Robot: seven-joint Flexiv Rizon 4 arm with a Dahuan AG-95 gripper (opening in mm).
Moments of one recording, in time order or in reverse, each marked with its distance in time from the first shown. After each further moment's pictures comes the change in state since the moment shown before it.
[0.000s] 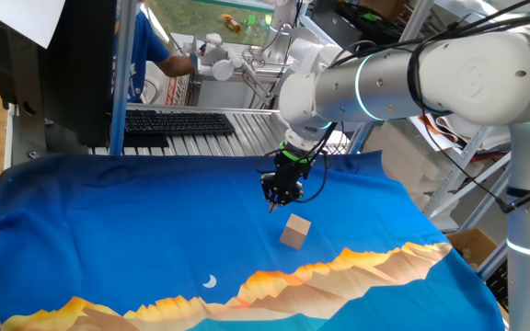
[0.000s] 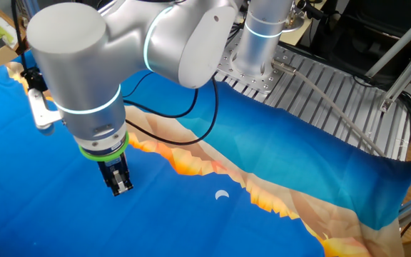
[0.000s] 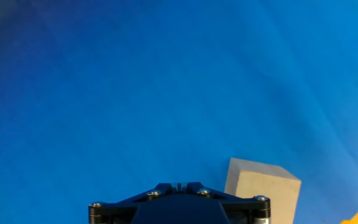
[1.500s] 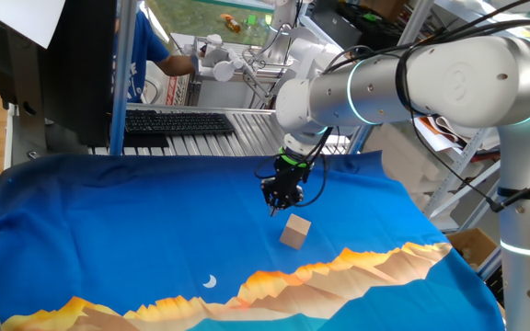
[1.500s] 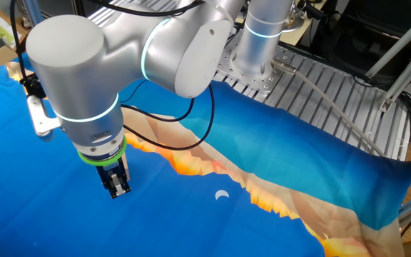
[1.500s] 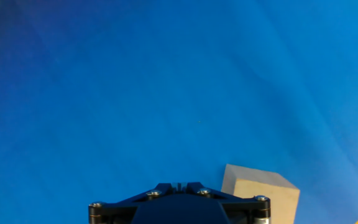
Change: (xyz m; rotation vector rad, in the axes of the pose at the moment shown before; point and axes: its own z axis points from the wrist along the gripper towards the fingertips) arm -0.007 -0.007 0.015 0.012 -0.010 0.012
